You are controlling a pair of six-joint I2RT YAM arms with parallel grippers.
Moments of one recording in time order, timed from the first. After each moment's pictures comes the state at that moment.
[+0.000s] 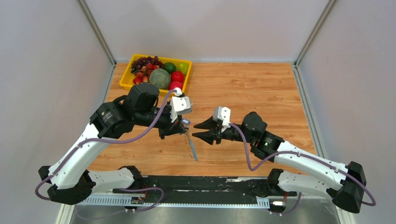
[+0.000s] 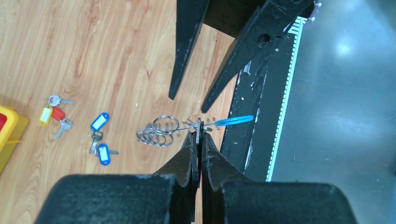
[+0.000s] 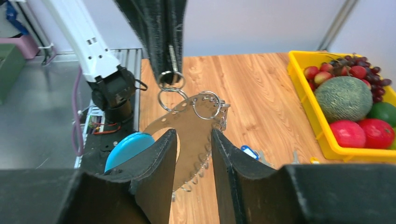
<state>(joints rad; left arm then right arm) -0.86 1.11 1.57 -1.13 0.44 0.23 1.00 0.97 0.75 0.27 -0.39 -0.05</state>
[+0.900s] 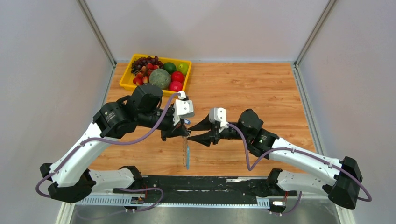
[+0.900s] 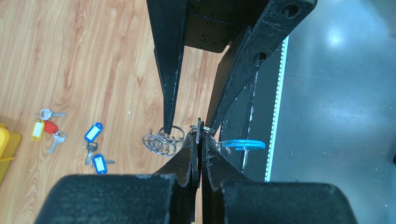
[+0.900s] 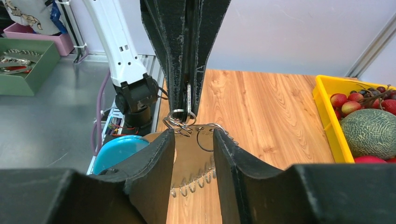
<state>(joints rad) -0.89 1.12 1.57 -1.13 0.48 0.26 1.00 1.04 0.78 0.36 -0.55 -0.05</state>
